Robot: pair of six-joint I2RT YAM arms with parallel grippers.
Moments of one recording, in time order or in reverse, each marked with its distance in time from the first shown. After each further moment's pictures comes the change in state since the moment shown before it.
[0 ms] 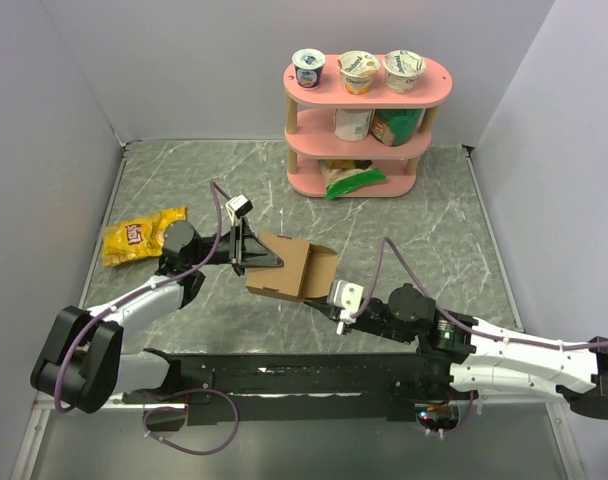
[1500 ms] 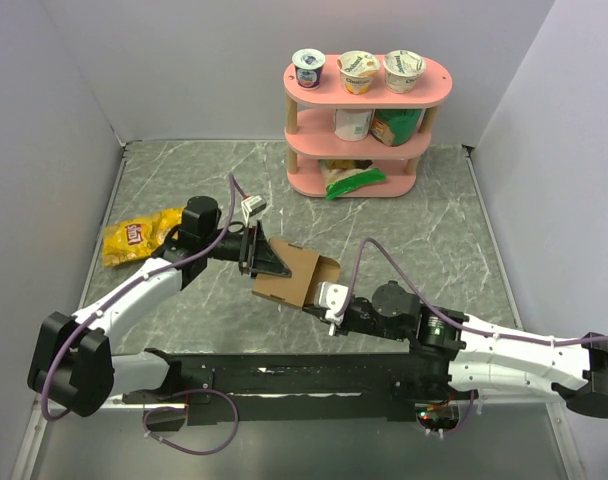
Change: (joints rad) left arm -0.046 -0.018 0.255 -0.859 0.010 0.673; right arm -0.020 0.060 0.009 -0.064 -0.054 0.013
